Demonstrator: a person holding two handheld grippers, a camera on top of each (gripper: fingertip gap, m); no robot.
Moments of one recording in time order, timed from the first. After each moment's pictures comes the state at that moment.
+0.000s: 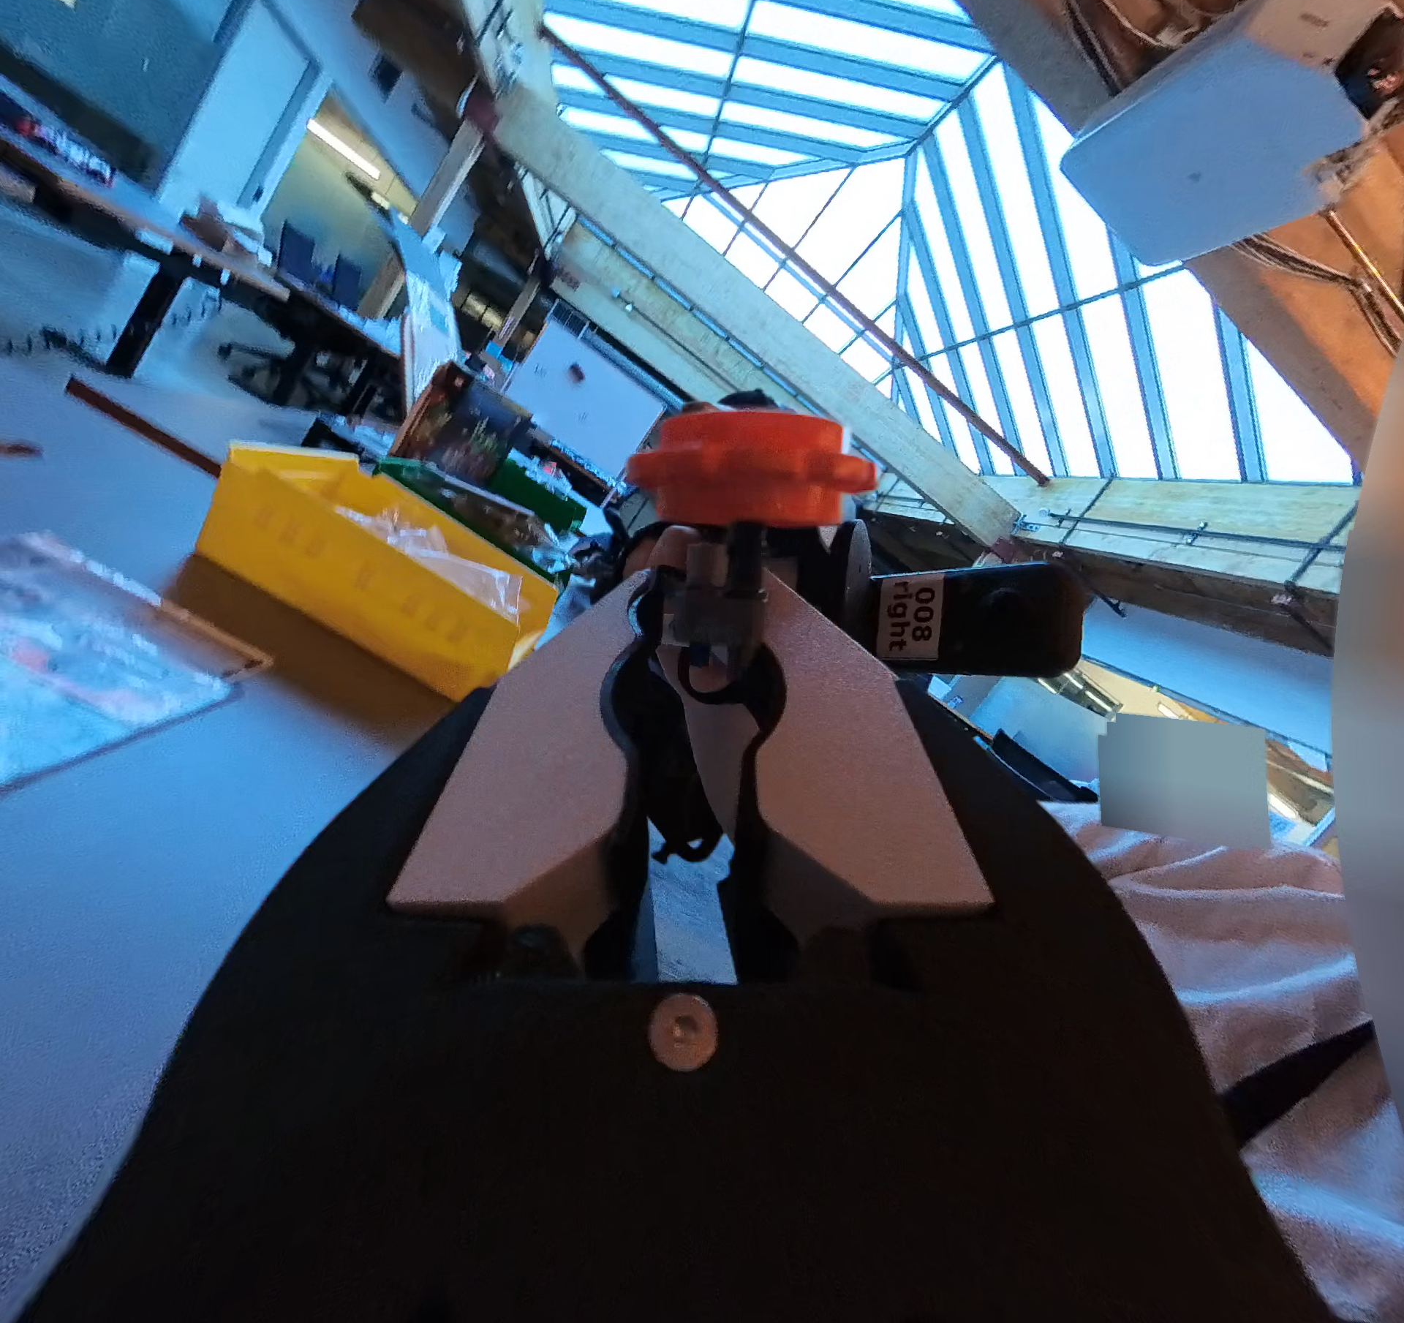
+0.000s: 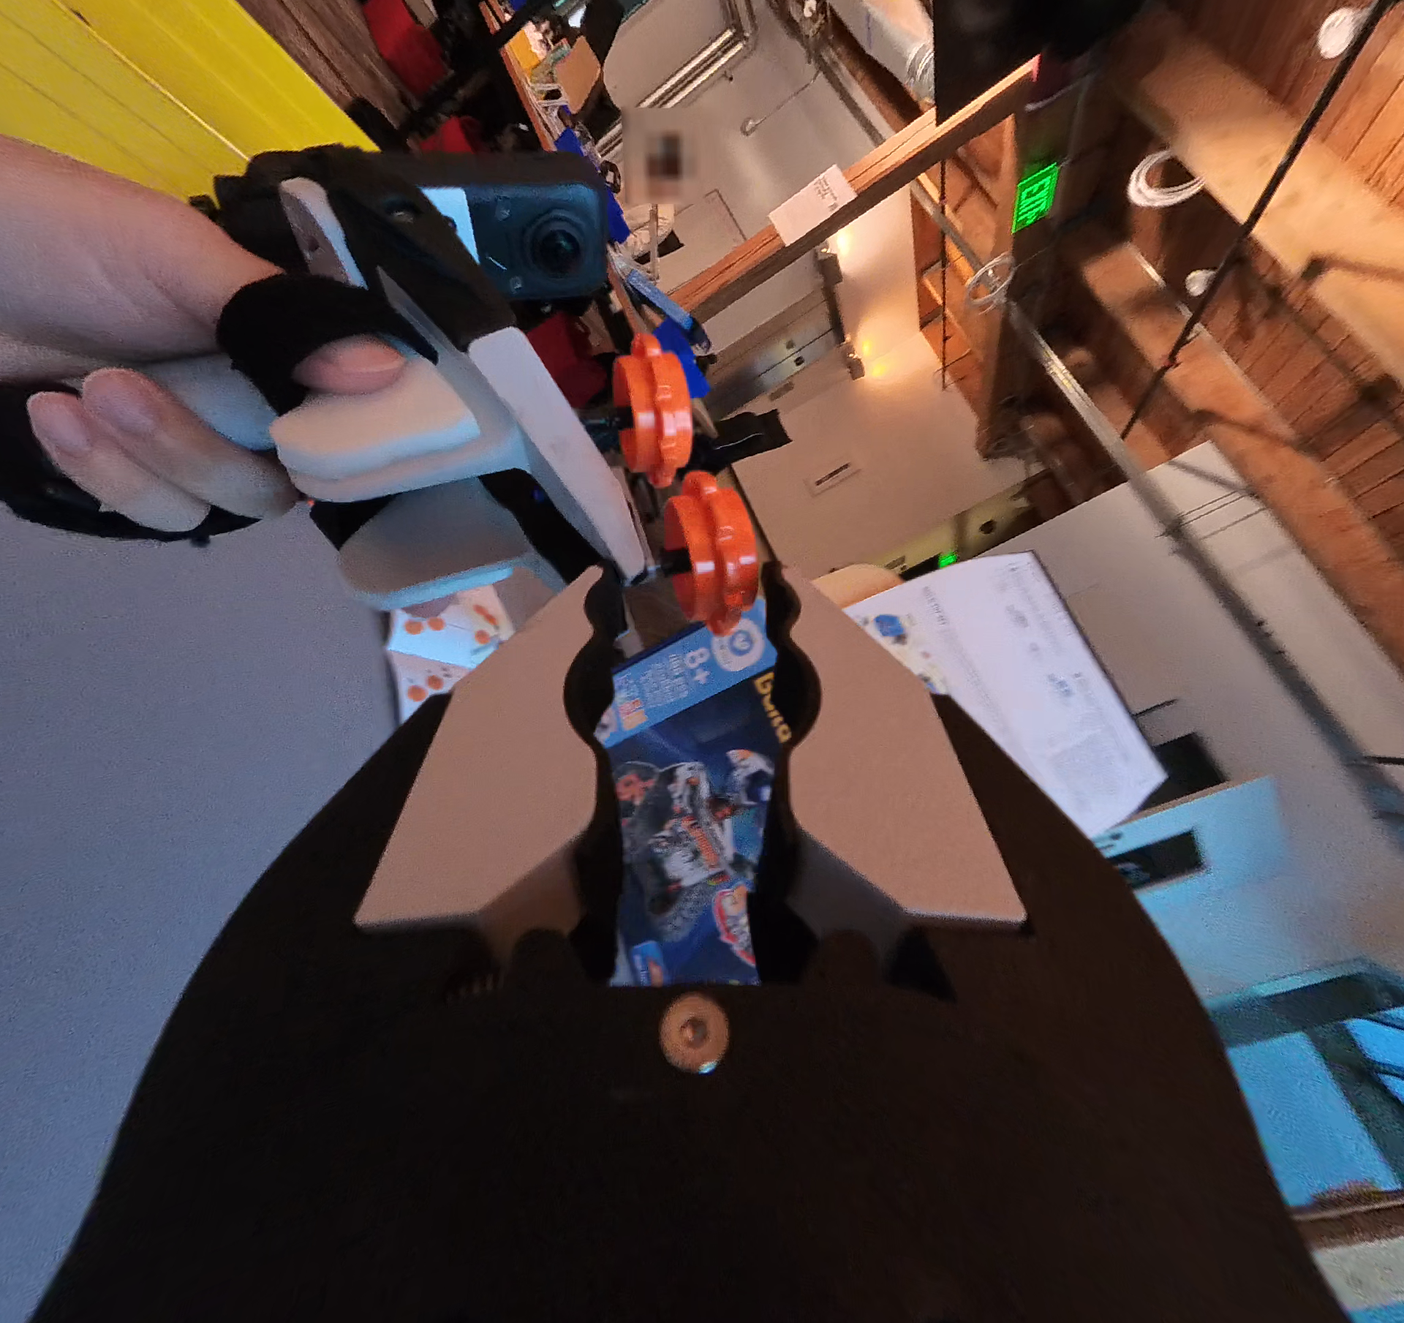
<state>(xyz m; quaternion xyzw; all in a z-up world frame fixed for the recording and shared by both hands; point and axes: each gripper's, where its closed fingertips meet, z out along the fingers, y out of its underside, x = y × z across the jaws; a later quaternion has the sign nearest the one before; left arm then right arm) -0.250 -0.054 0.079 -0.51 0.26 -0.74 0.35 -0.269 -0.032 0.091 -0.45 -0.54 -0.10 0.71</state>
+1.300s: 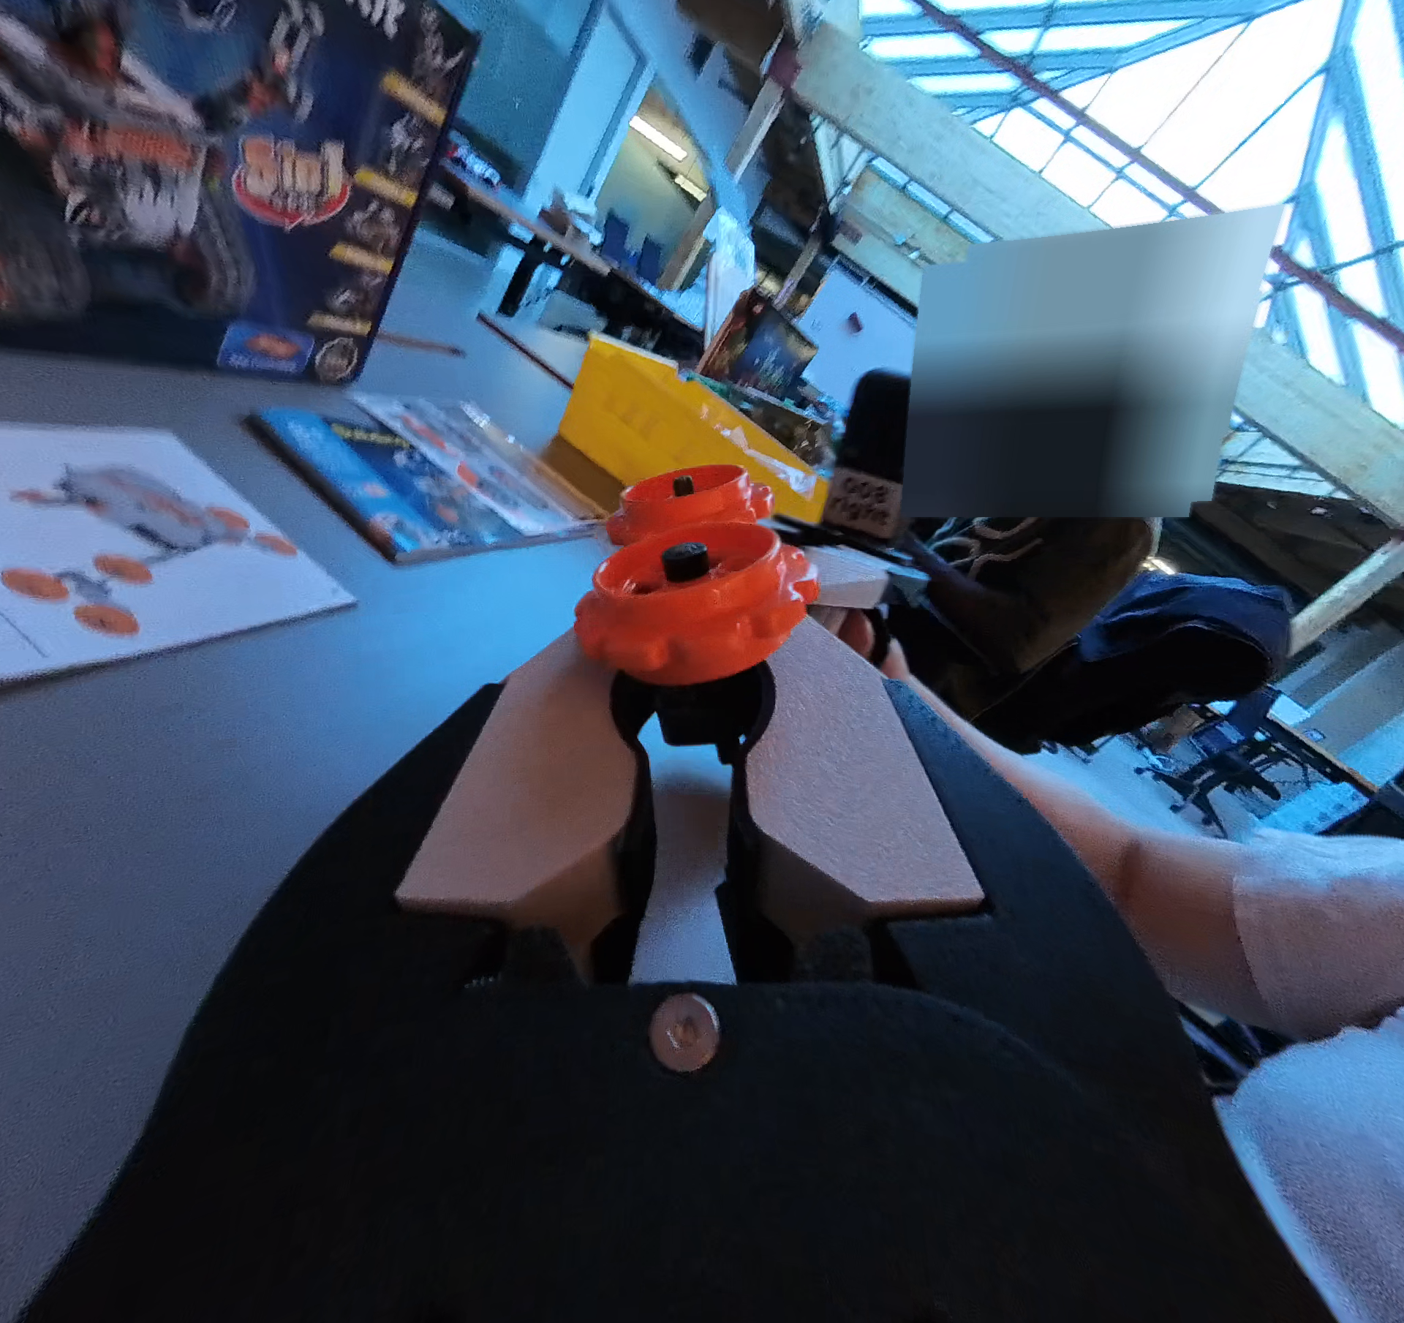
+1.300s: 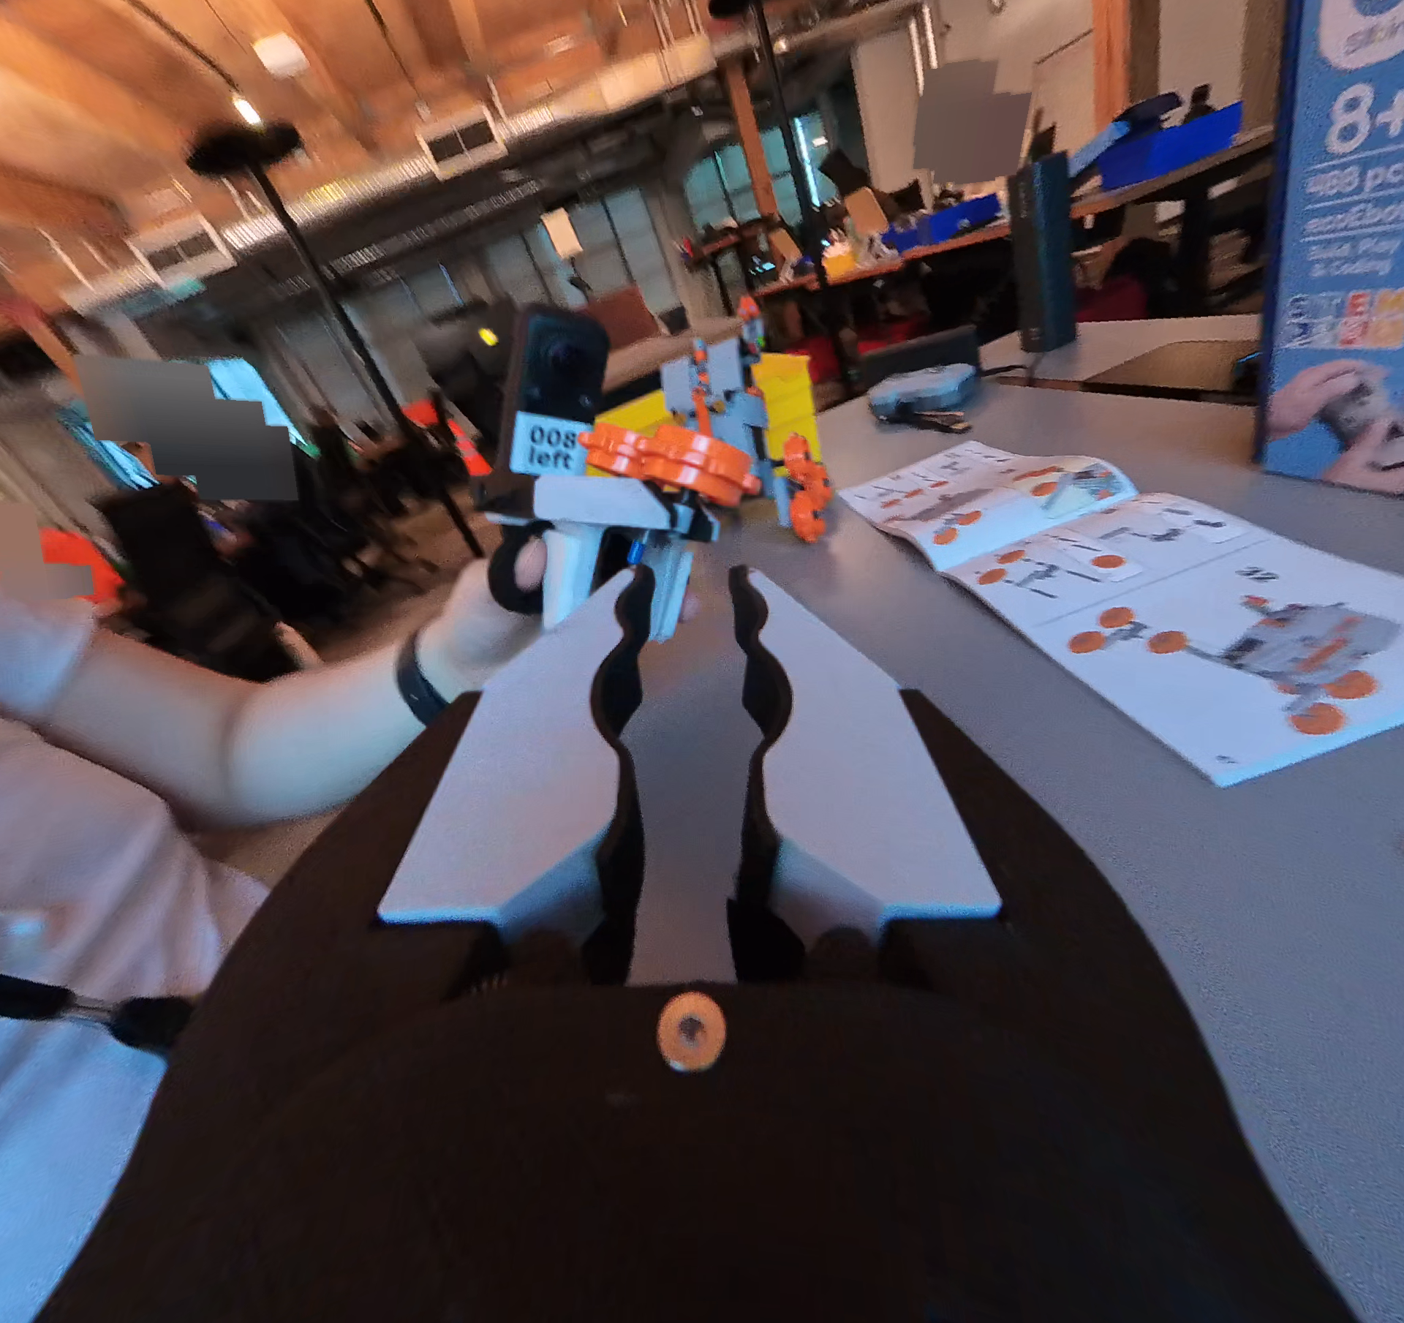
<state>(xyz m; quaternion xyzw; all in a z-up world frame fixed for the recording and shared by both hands) -0.261 -0.013 -0.049 -0.63 0.24 -0.60 0.43 -0.247 -0.018 -0.053 -0.62 -0.28 0.52 0.52</state>
